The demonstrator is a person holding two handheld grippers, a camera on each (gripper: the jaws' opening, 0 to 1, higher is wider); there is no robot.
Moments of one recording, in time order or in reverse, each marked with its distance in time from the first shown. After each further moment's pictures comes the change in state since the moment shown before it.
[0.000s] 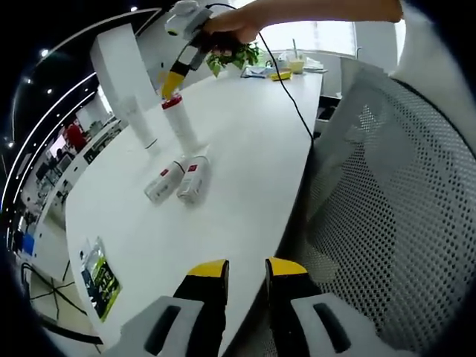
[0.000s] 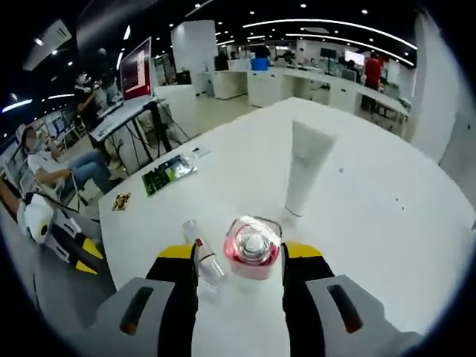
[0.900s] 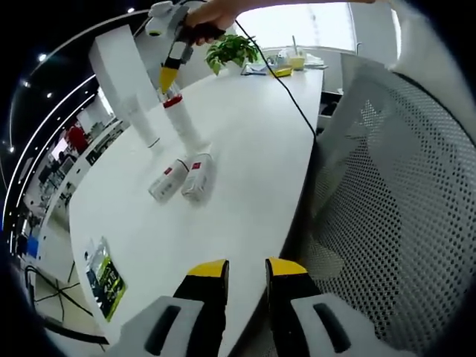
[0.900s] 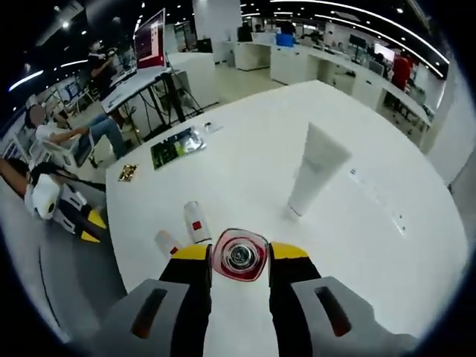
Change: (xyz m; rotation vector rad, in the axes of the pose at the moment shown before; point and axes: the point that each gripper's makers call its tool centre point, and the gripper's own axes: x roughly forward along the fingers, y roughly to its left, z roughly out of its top) left arm -0.001 0.009 -0.004 0.013 0.014 0.037; right arm 0.008 -0.002 -0.002 -0.192 0.227 0.127
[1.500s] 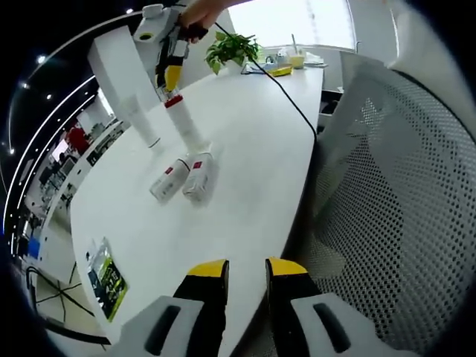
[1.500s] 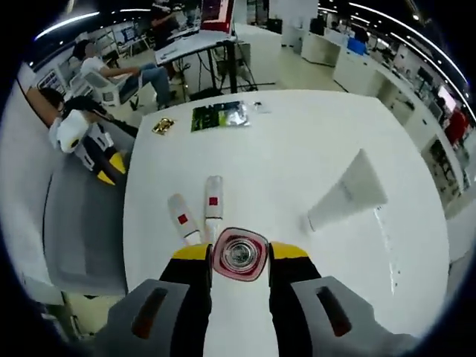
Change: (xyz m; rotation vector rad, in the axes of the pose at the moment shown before) left arm 0.000 0.002 0.000 0.005 -0.002 0.007; right arm 0.002 0.007 -0.002 -0.331 0.131 0.176
